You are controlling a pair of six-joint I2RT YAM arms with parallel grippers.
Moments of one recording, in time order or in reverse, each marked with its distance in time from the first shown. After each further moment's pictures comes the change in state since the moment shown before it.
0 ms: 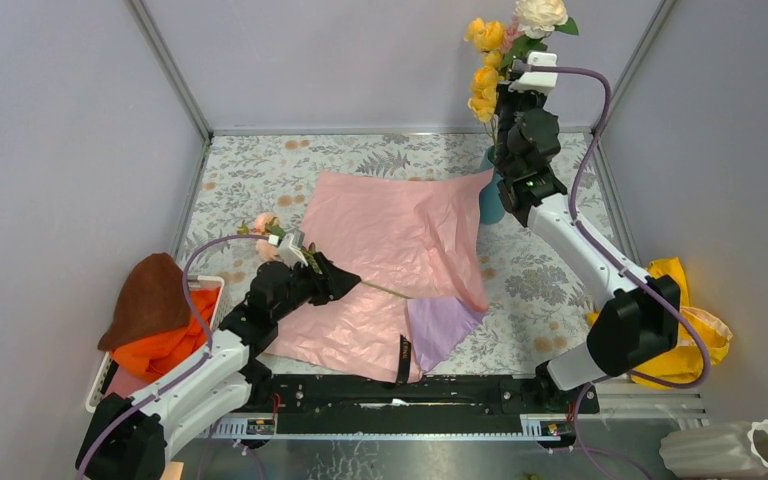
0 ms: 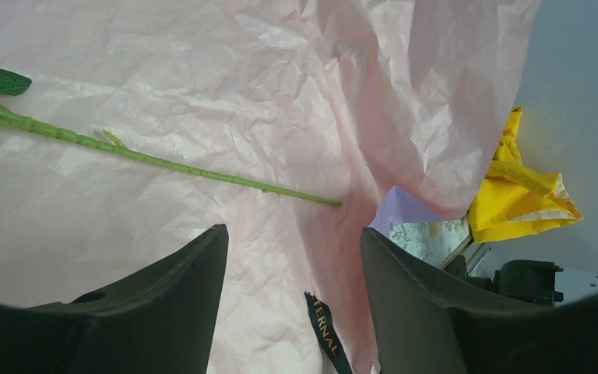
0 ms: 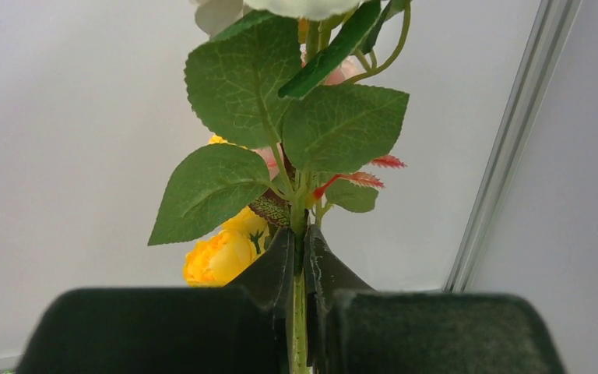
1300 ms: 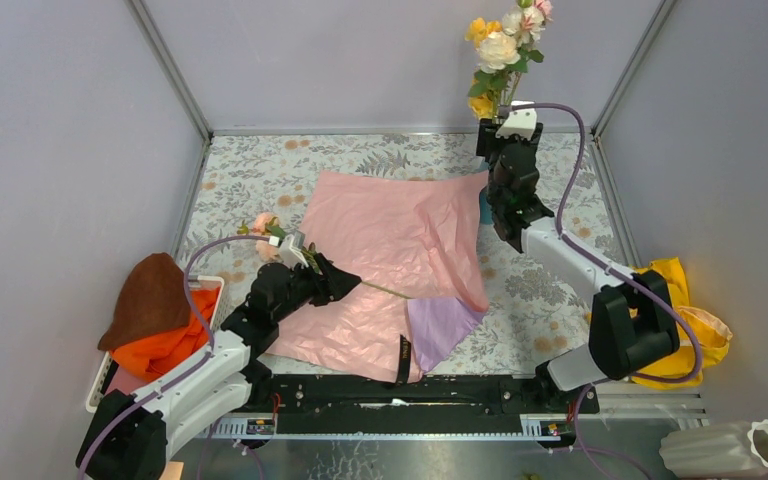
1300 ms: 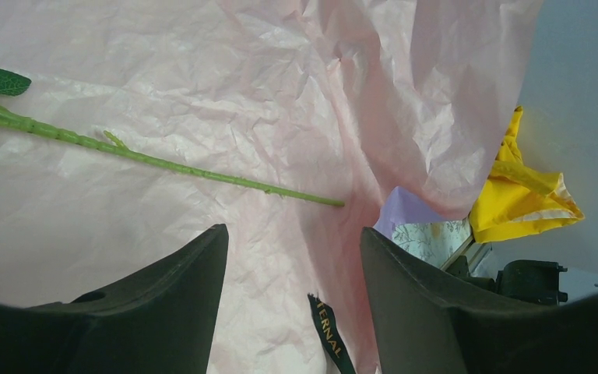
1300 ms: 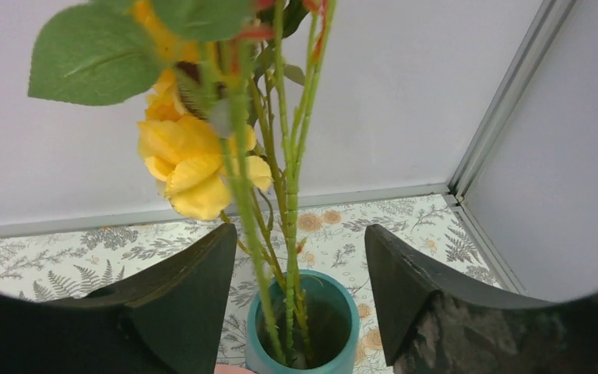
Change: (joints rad) left arm 0.000 0.015 -0.022 0.047 0.000 0.000; right arm -0.004 0.023 -0.268 0.002 0.019 0.095
